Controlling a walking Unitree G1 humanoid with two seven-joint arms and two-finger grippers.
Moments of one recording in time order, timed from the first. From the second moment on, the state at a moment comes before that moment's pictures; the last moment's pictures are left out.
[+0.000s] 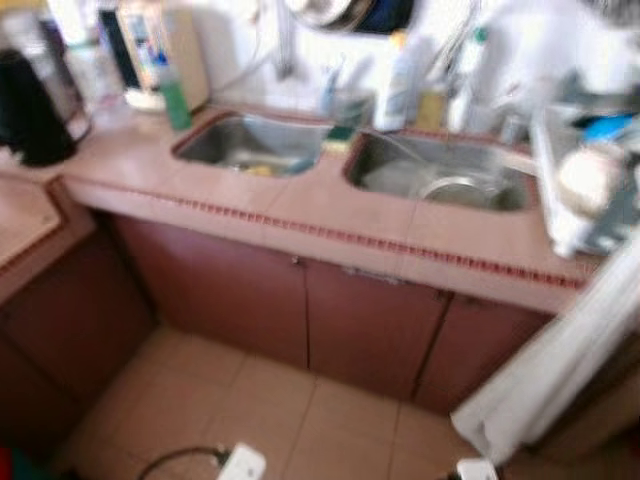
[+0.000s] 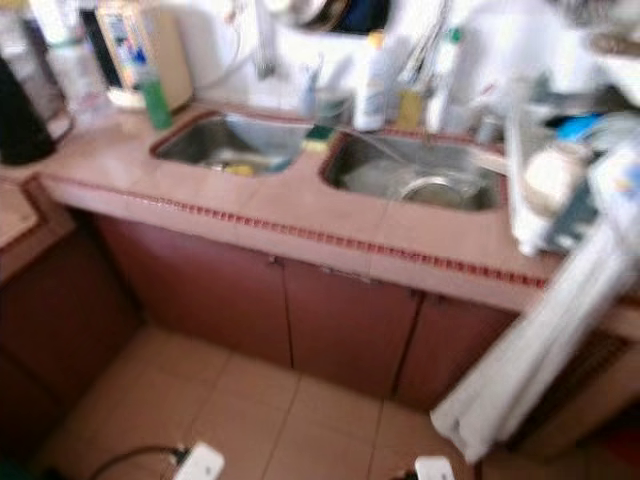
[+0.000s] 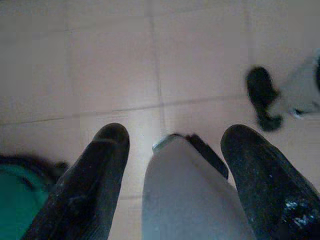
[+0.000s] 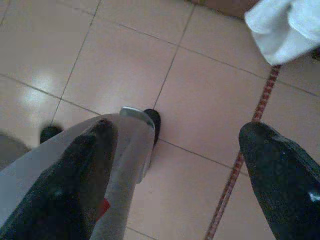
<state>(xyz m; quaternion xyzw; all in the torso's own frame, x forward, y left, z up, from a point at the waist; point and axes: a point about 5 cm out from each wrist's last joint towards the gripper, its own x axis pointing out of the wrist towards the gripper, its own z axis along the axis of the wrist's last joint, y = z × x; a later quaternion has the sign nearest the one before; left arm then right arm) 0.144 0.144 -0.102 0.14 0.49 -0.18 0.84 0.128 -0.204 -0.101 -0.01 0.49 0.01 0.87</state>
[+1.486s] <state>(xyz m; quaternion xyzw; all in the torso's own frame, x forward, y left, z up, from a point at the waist) 0.144 0.157 -0.102 0.11 0.50 -0.16 0.85 0.127 -0.191 -0.104 0.03 0.50 0.01 0.87</state>
